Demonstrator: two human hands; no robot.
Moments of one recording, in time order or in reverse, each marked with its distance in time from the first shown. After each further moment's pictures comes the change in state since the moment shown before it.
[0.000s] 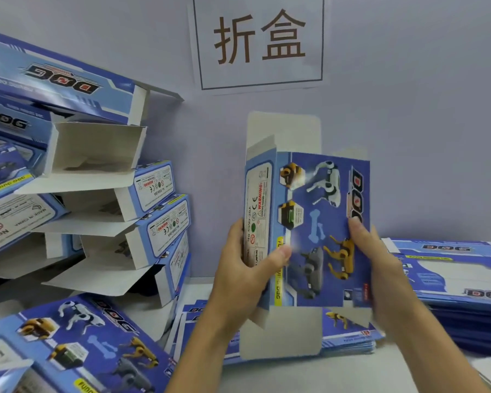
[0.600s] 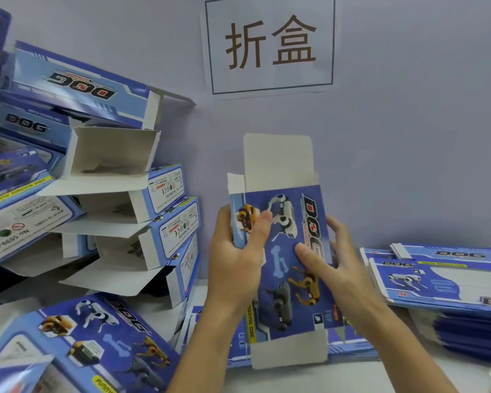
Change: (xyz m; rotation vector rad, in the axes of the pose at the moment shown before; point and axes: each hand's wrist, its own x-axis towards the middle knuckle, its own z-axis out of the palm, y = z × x) left_hand 0.009 0.026 -0.001 0.043 0.305 0.187; right_hand -0.002 0.017 0.039 -0.362 -0.103 -0.132
